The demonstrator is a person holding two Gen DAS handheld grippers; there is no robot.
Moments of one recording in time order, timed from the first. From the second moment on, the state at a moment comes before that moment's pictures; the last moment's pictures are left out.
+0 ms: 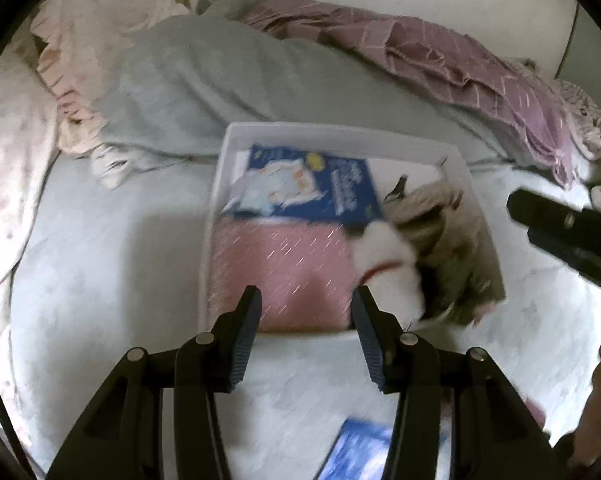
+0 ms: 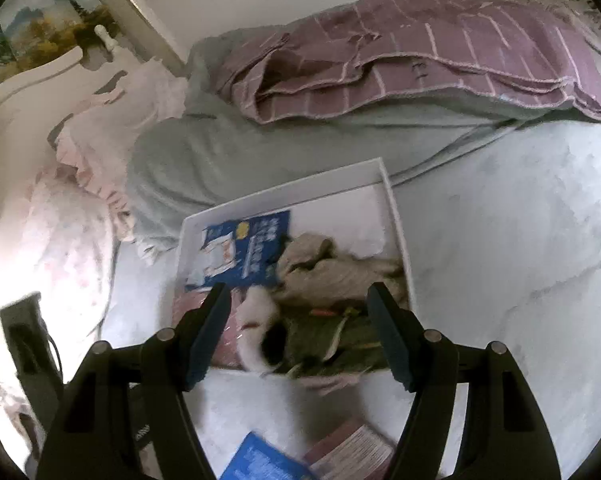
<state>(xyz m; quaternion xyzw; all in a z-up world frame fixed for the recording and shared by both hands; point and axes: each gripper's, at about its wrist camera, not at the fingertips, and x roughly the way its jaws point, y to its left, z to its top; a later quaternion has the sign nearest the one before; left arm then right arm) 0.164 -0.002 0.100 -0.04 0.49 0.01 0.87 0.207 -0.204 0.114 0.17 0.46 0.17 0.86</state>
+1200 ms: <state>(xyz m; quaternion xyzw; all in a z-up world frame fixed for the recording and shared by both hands) 0.109 0.086 0.053 -0.05 0.58 -0.12 0.80 0.089 -0.150 0.034 0.16 0.68 0.02 0.71</state>
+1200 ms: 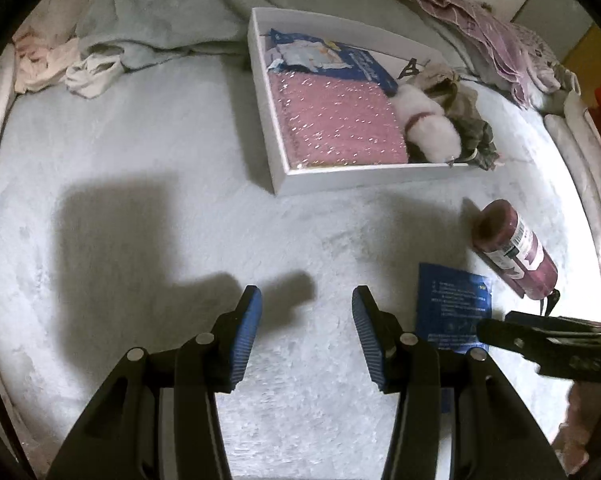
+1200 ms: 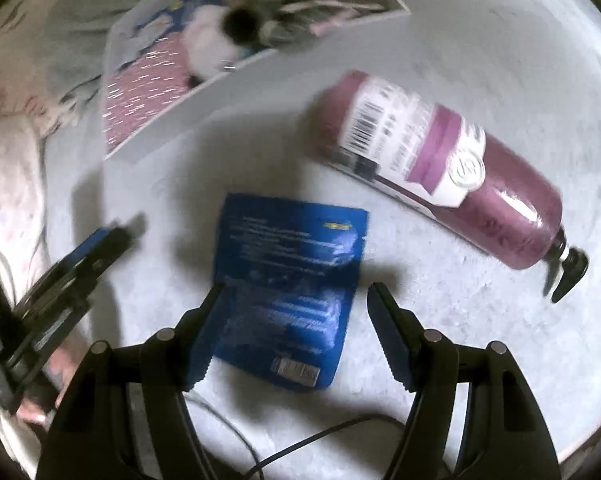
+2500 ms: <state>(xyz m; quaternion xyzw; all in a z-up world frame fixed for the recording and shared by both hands) 0.117 0.069 0.049 -0.06 0.58 -0.15 0.79 0.079 -0.130 0.019 0.10 0.72 0.03 0.69</state>
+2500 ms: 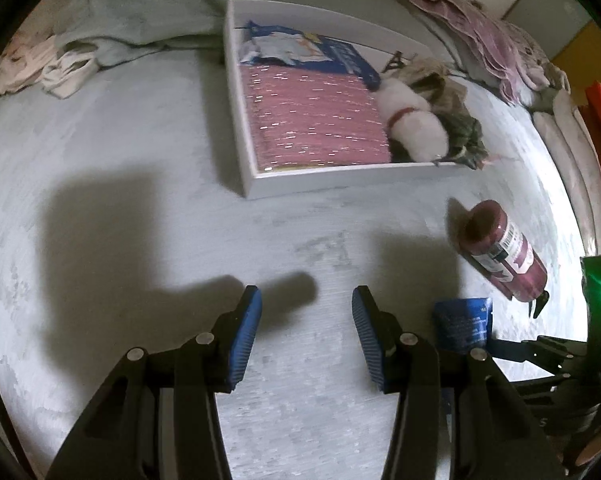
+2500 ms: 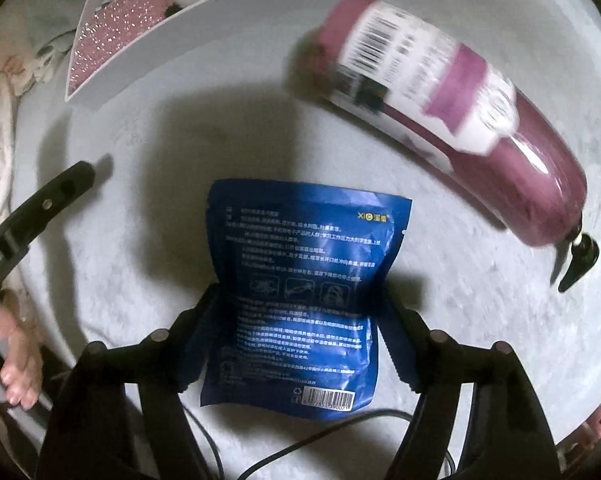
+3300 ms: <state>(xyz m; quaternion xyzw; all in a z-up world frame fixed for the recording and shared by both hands) 0.122 0.030 0.071 -0.04 0.54 -0.19 0.82 0.081 -0.134 0.102 0.03 0.61 0.07 0.79</state>
